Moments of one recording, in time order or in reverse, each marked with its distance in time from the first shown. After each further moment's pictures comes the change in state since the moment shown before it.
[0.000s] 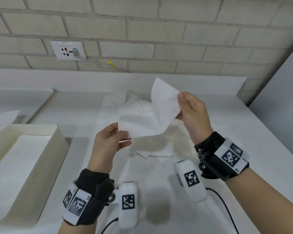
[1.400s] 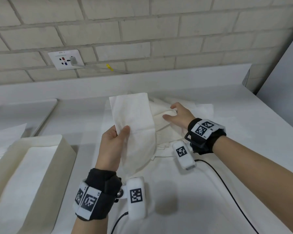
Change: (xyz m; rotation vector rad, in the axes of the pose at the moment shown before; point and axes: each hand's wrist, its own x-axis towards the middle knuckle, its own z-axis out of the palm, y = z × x) left_hand 0.018 -0.003 0.002 0.122 0.010 0.015; right_hand 0.059 0.086 -0.003 -0.651 -0.232 0.395
